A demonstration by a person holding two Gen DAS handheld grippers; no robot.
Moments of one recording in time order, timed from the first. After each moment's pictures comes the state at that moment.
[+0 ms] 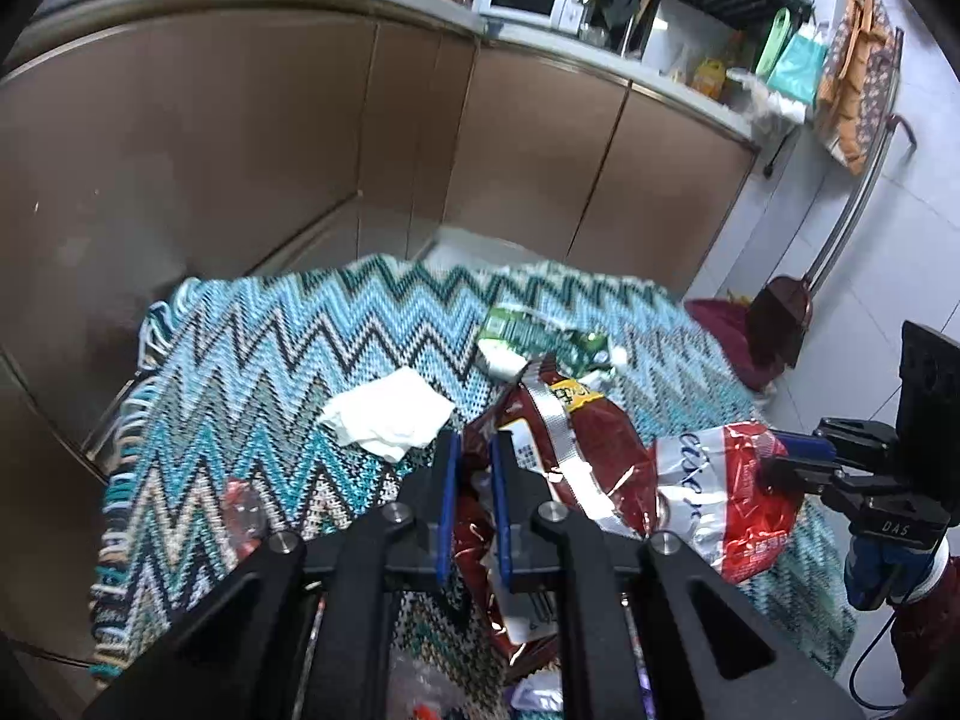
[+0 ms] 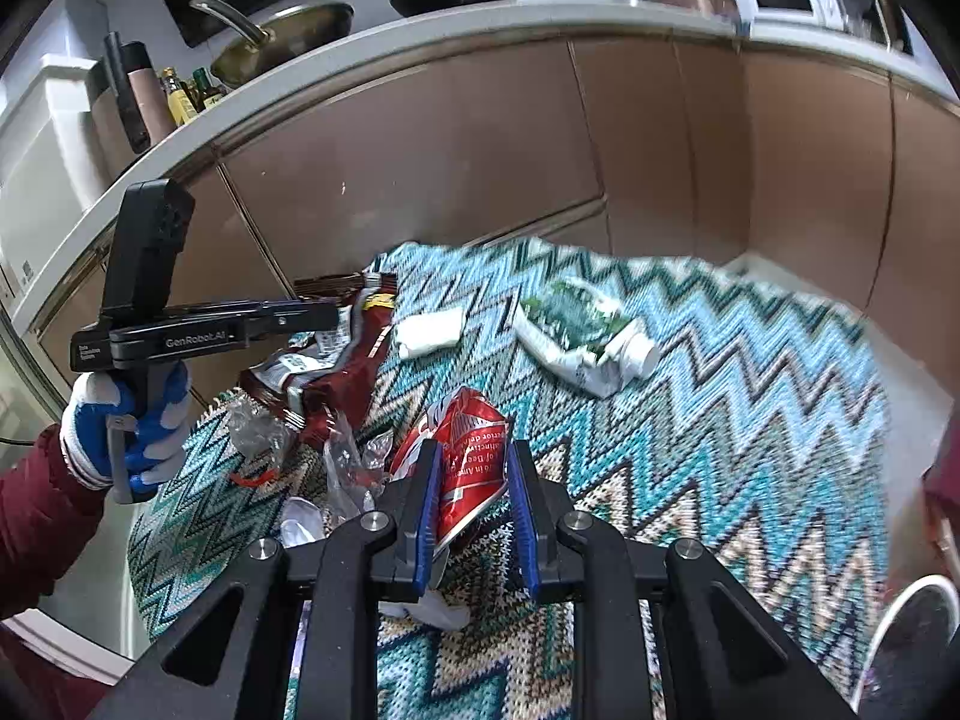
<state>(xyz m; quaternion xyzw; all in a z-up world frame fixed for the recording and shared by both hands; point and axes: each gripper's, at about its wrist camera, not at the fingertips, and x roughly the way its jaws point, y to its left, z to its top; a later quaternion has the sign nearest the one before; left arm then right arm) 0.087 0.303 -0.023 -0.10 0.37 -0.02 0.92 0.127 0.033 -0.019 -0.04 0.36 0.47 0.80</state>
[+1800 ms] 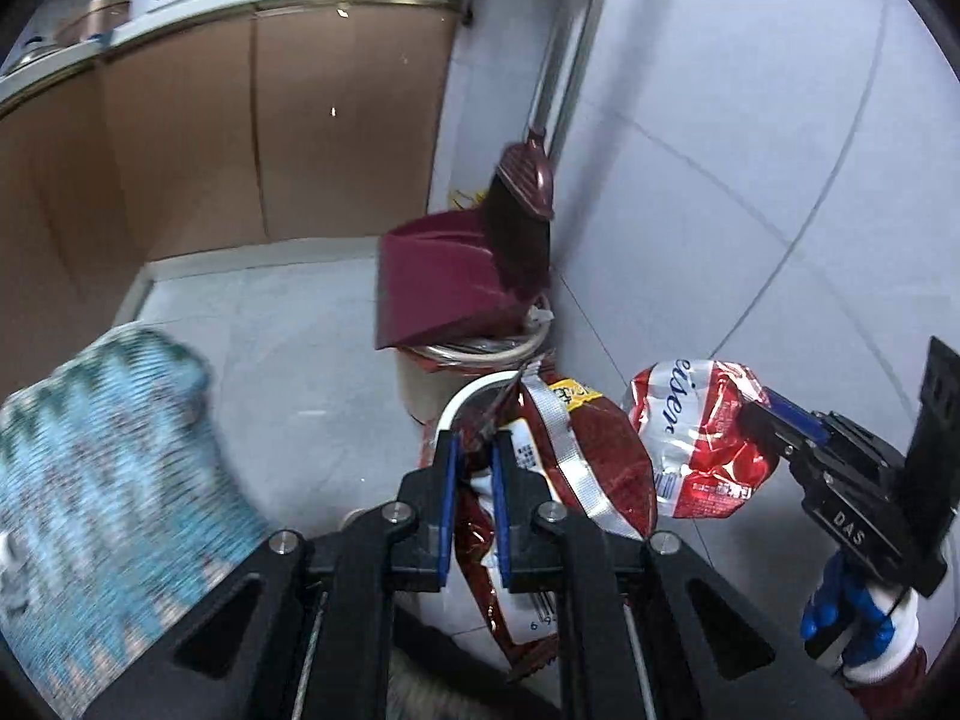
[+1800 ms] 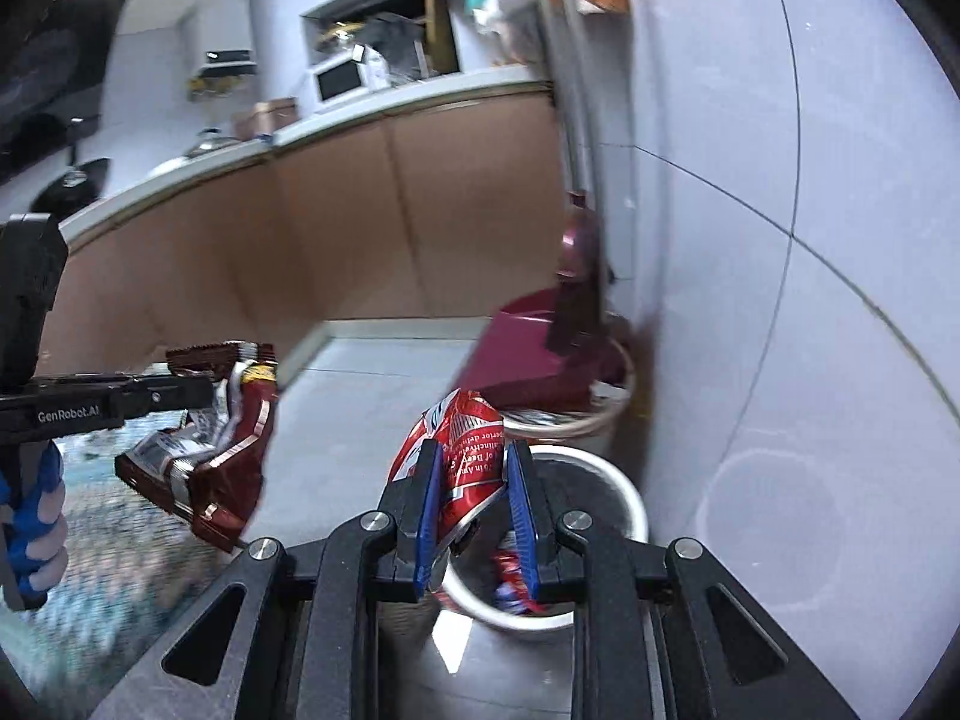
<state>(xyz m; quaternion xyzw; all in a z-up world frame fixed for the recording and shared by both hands) 0.246 -0.169 -0.051 0.02 0.42 -0.25 0.87 0.146 -0.357 -0.055 0.06 0.32 0.04 0.94</state>
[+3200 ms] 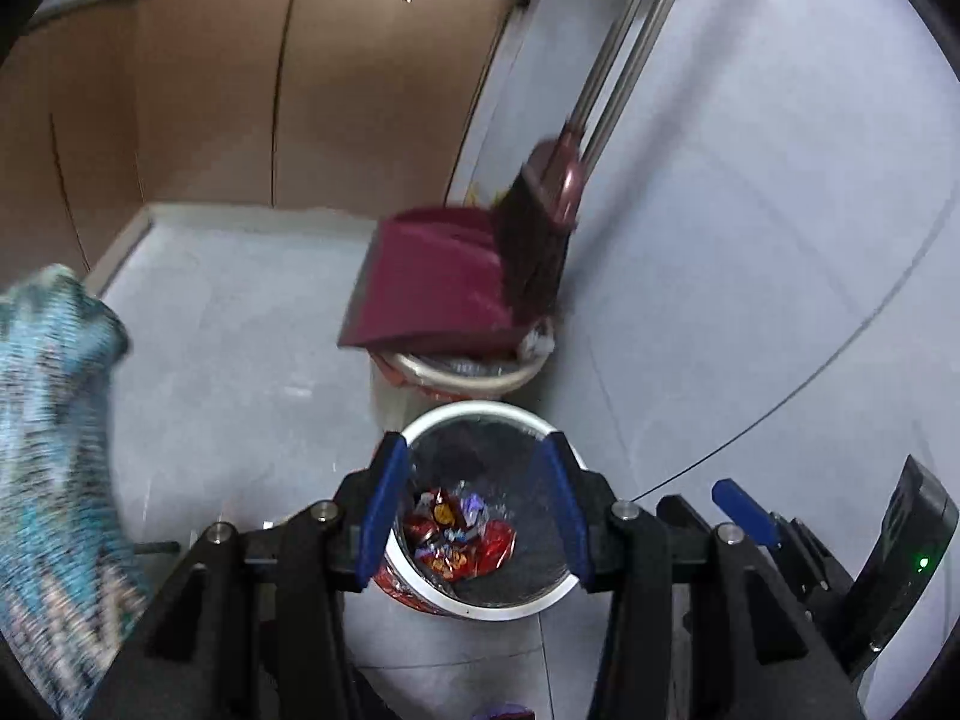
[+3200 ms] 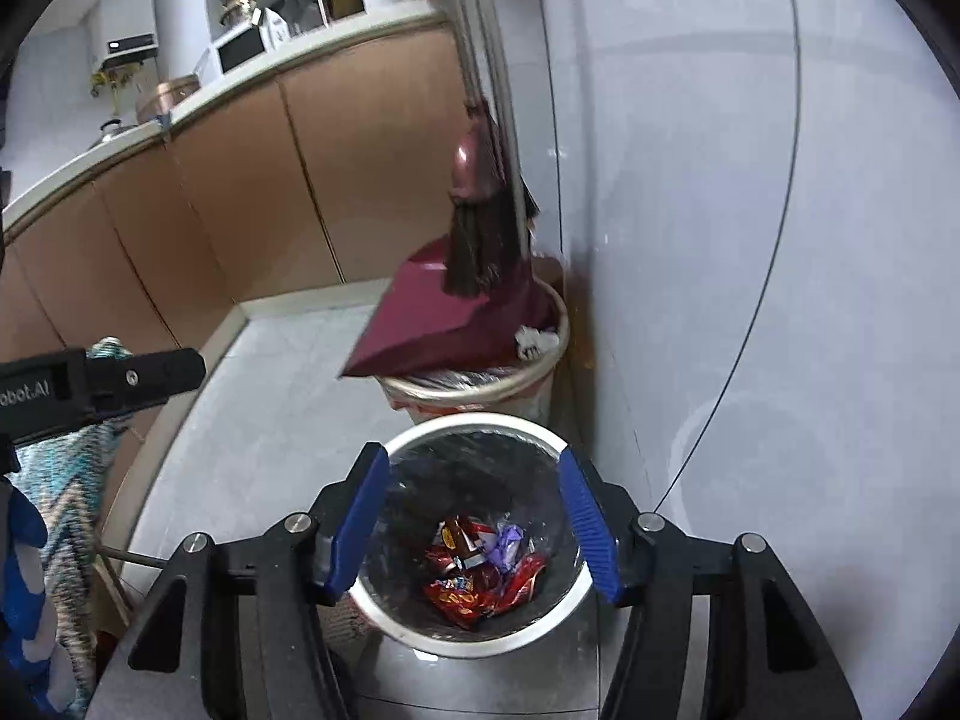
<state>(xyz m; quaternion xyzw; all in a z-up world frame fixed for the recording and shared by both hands) 0.283 -0.209 -0.077 -0.07 0.42 -0.20 0.88 0.179 -0.375 -0.093 0.09 0.35 -0.03 0.93</state>
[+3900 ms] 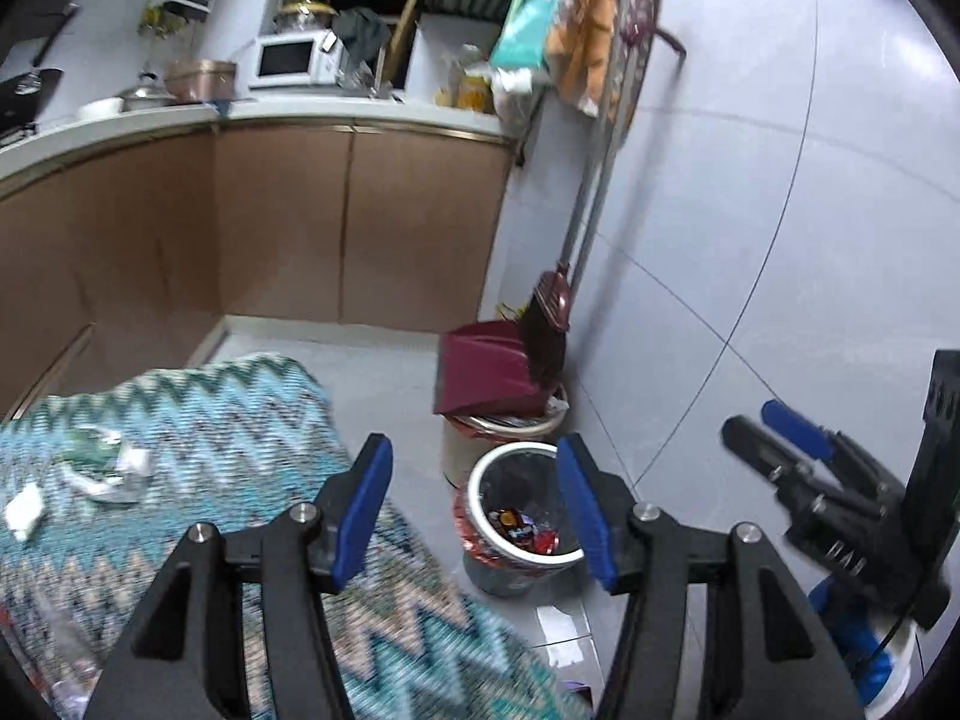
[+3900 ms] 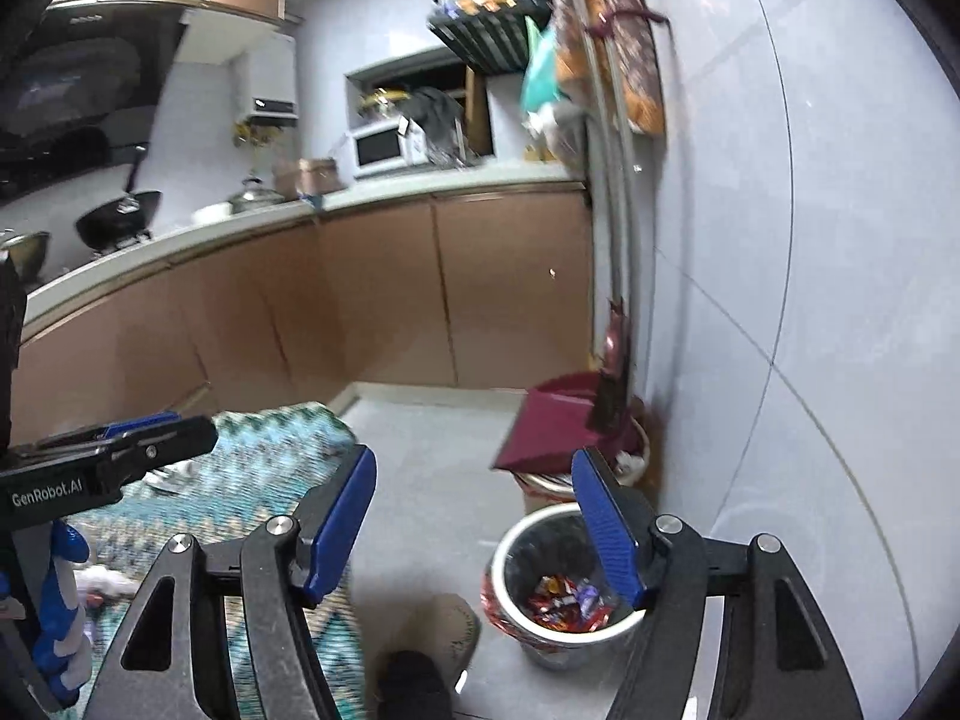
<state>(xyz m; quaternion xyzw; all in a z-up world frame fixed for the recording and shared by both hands) 0.087 -0.050 0.056 -0.04 0.29 -0.18 0.94 0.035 -0.266 0.058 0.04 0.22 0.06 0.97</state>
